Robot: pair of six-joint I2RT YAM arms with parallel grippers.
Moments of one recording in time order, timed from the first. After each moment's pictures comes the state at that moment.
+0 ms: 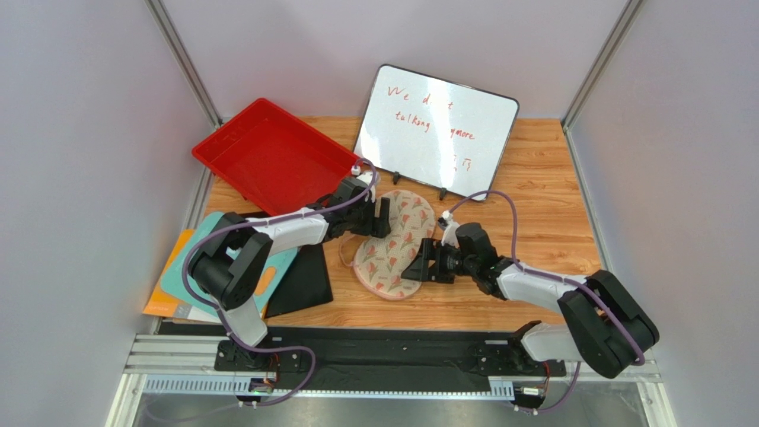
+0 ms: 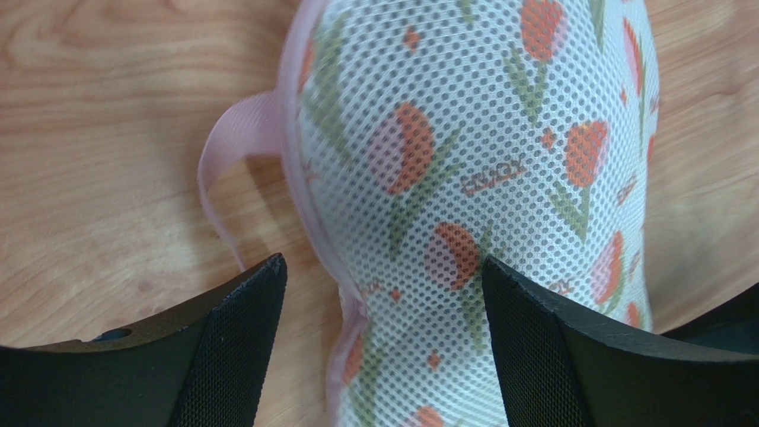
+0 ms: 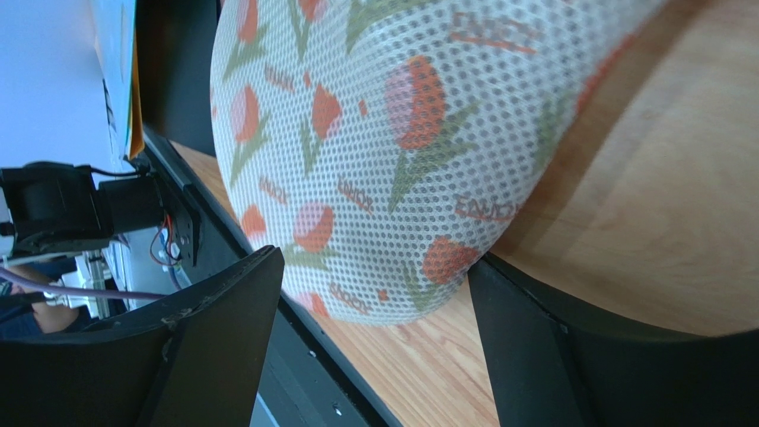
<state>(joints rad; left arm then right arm) -0.64 1.72 0.97 -0.03 0.06 -0.38 0.54 1.31 0.39 0.25 -0.50 0.70</state>
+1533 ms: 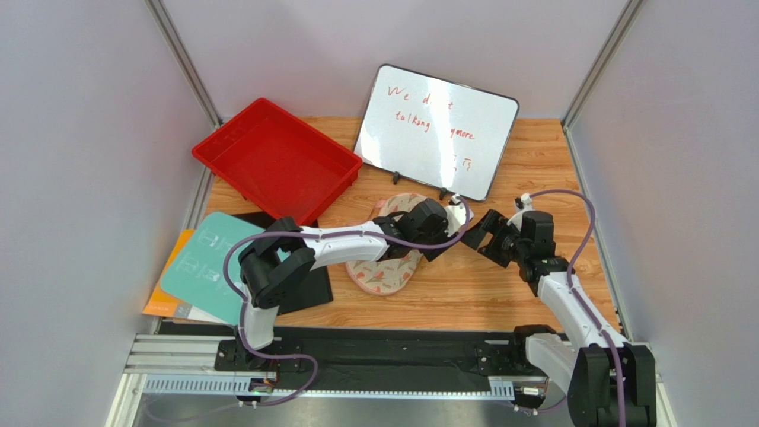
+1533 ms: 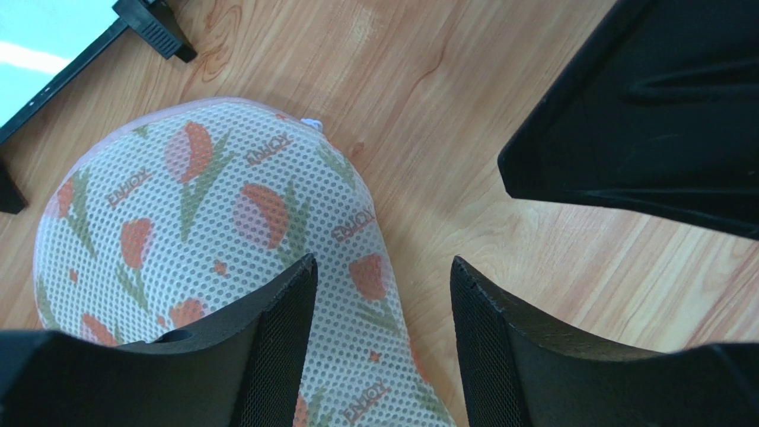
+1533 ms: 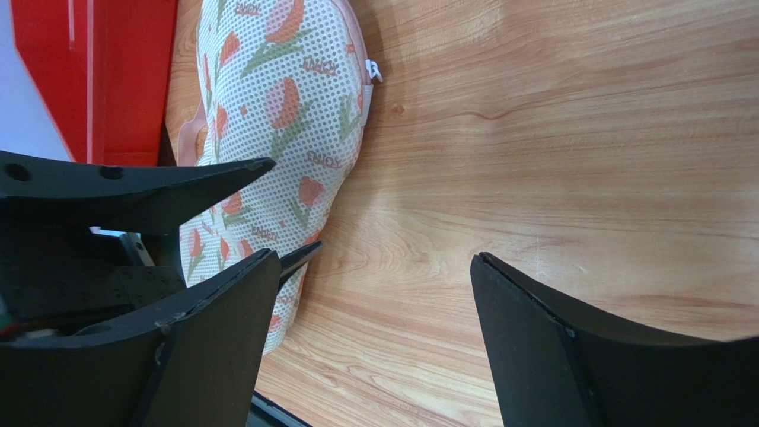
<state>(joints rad) -1.03 1.94 1.32 -0.08 -0.09 0.11 0.05 0.98 0.44 -0.13 -0.42 0.63</state>
